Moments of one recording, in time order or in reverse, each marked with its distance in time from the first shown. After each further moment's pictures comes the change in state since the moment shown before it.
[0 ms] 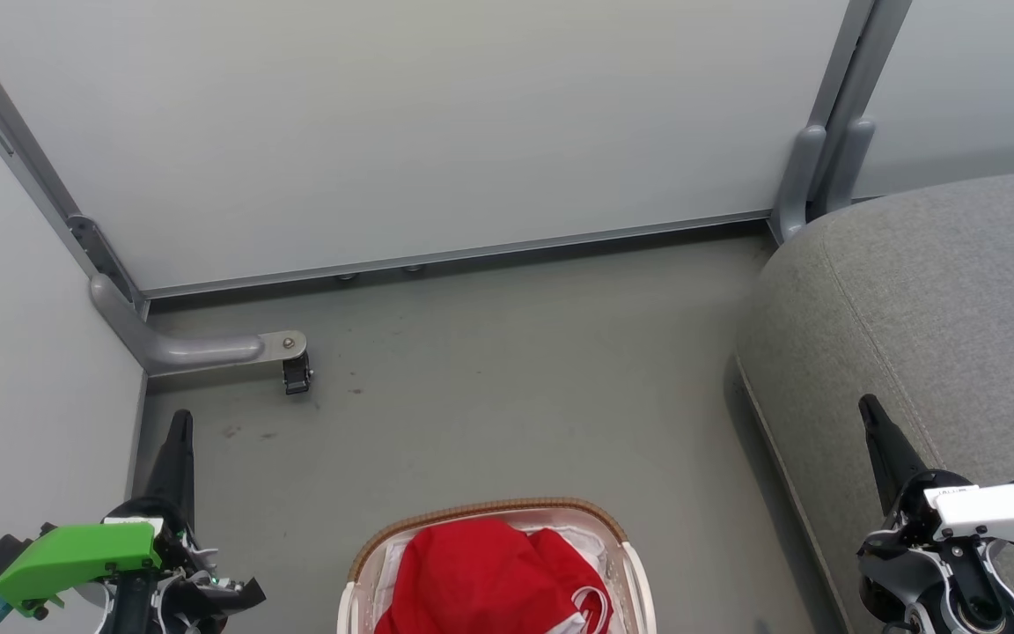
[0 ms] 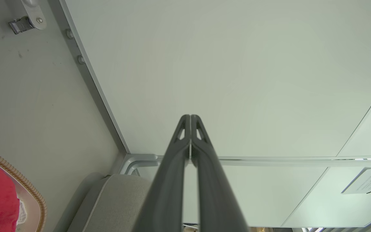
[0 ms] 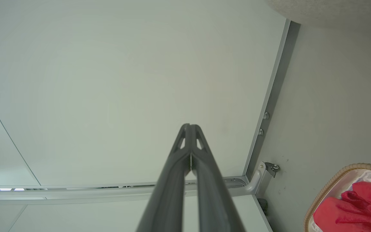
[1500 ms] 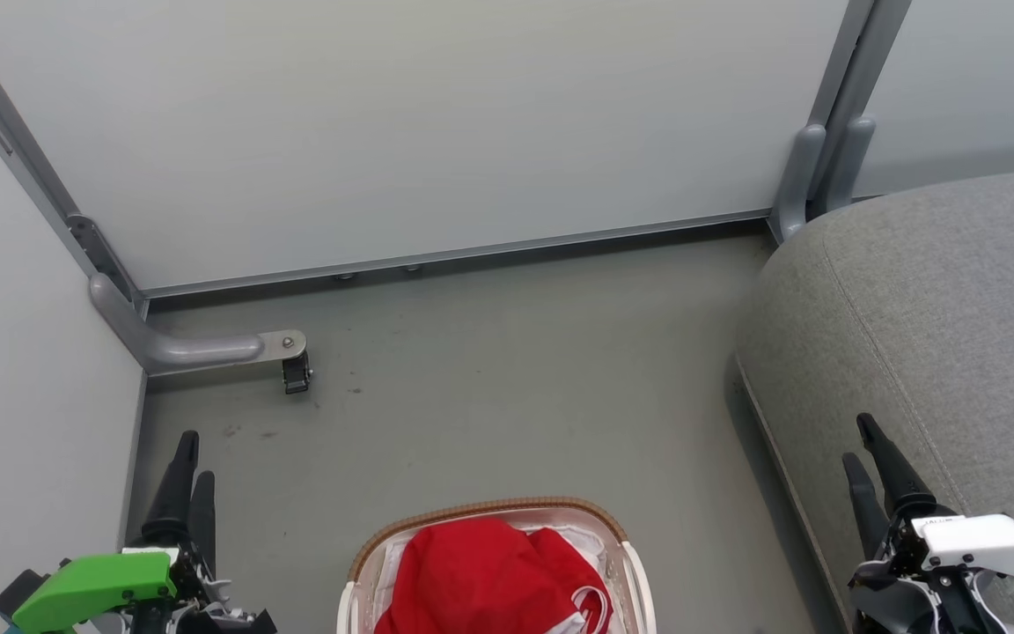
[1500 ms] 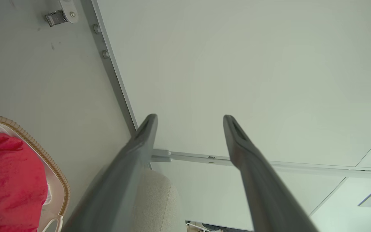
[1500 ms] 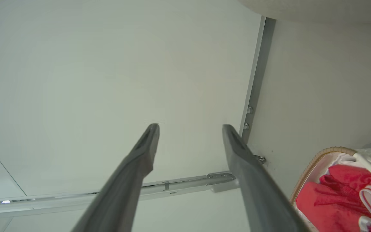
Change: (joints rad) left arm 0.035 -0.008 -0.006 0.050 0.000 0.001 -0.003; right arm 0.034 0.015 0.004 0.043 -0.001 0.000 -0.002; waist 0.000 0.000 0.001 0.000
